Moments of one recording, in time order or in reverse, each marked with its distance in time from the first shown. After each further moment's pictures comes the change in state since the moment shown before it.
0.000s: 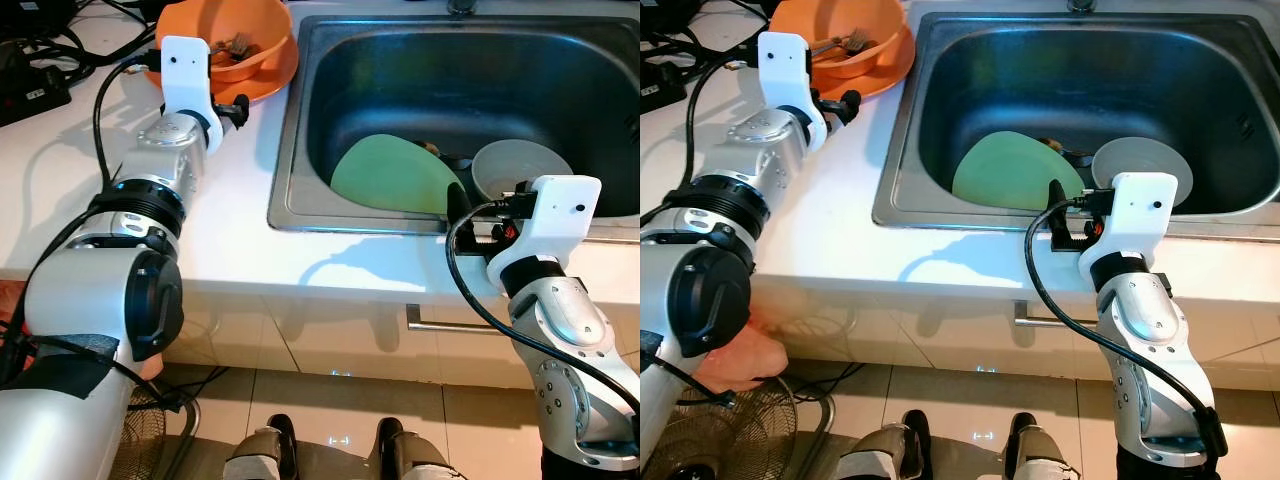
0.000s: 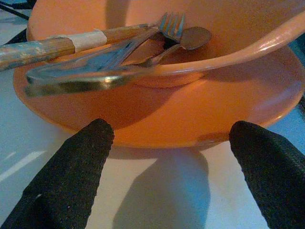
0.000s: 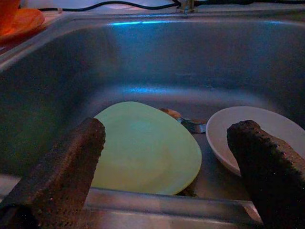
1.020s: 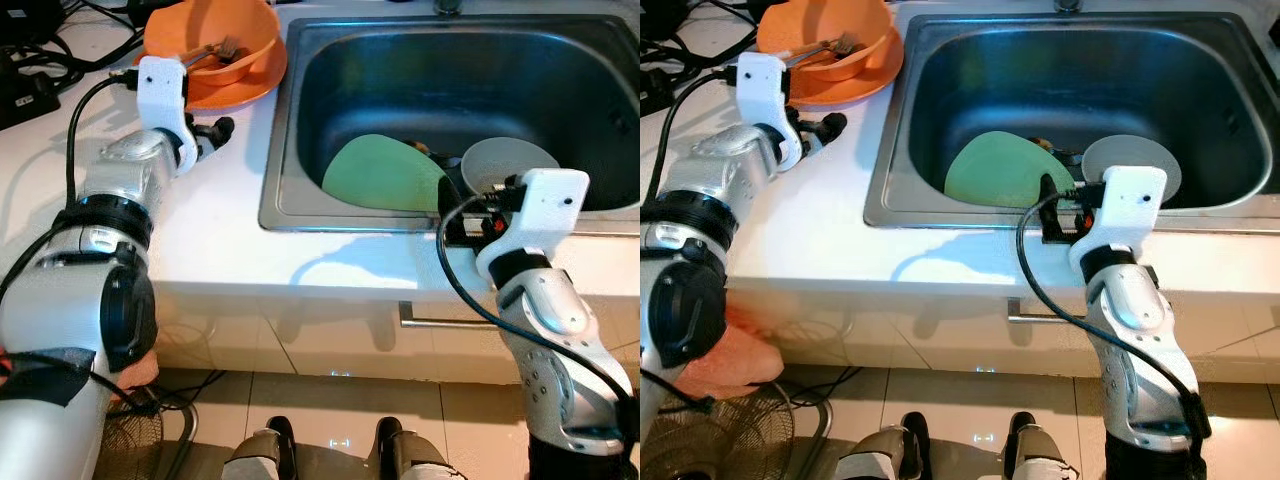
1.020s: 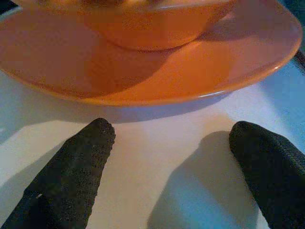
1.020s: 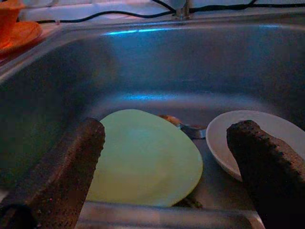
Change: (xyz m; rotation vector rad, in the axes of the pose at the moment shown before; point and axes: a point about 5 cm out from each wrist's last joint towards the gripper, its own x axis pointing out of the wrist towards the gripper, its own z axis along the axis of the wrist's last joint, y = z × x) left arm -0.008 0.031 -0.021 0.021 0.062 -0.104; right arm 0.013 0.009 -0.001 0.037 -0.024 0.021
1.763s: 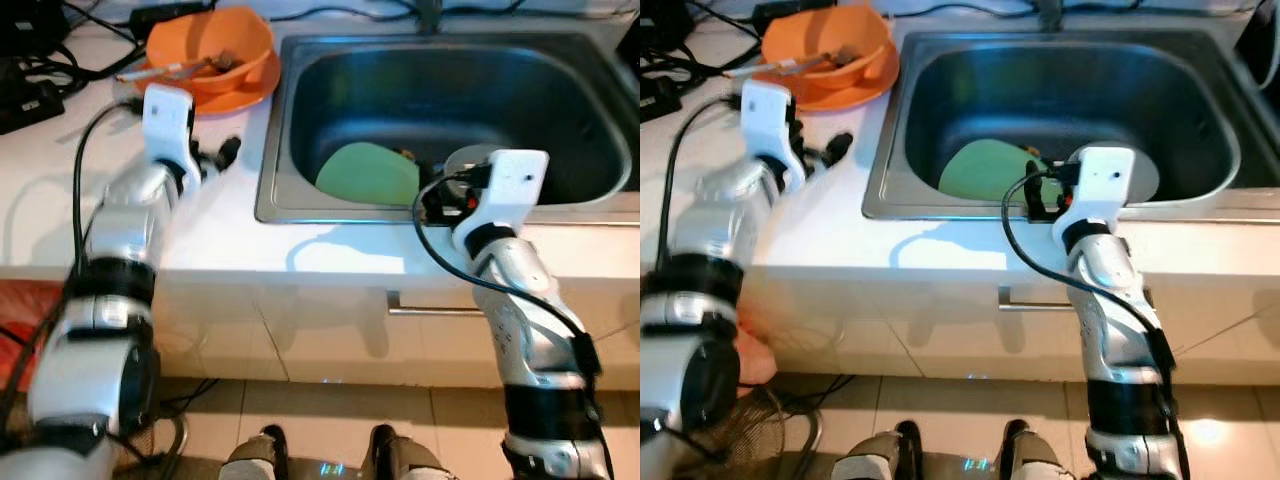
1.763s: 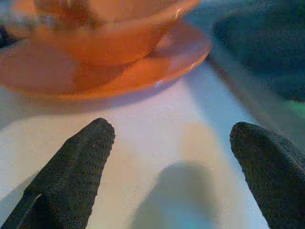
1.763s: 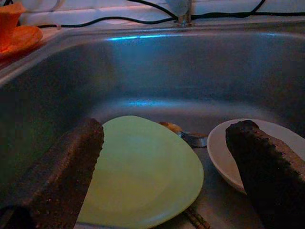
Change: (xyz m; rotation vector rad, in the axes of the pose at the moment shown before) left arm -0.020 -0.016 -0.023 0.028 -0.146 -0.053; right arm 0.048 0.004 -0.012 0.000 0.020 0.042
